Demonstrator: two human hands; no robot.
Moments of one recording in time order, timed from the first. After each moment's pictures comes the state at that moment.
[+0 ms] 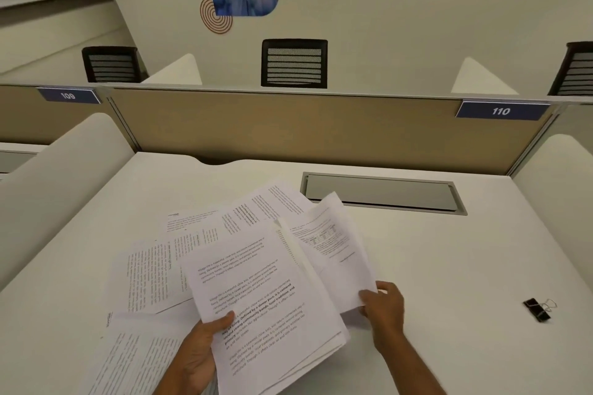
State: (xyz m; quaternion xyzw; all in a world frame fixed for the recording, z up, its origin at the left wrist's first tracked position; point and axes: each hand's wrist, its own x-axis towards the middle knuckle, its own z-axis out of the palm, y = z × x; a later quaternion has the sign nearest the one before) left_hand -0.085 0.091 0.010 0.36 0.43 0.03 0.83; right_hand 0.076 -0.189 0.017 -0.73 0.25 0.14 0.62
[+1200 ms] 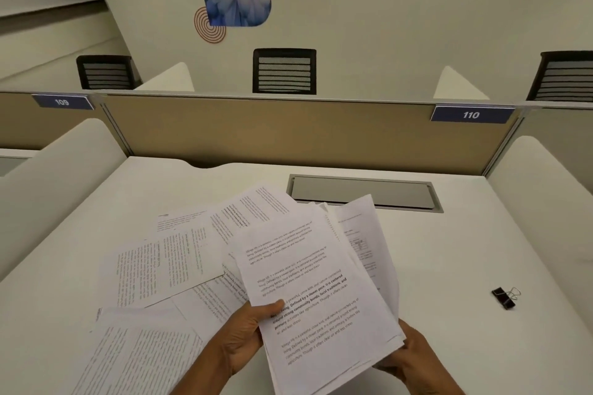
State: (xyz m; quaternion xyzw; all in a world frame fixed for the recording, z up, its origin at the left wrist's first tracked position) left_hand -0.055 -0.009 0.060 0.43 0.31 -0.09 0.84; right_hand 0.008 -0.305 0.059 -0.63 0.06 0.33 0.70
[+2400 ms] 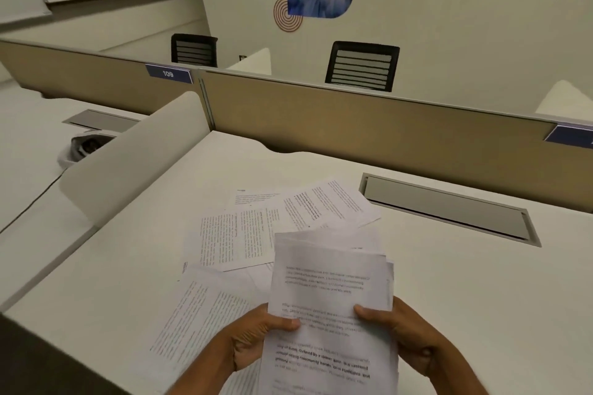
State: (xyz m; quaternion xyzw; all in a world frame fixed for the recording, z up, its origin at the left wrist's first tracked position) left_hand -0.137 0.092 0.057 0.47 0.26 -0.18 0.83; right_hand 0.012 -0.153 0.102 -0.60 -0.04 0.52 0.61
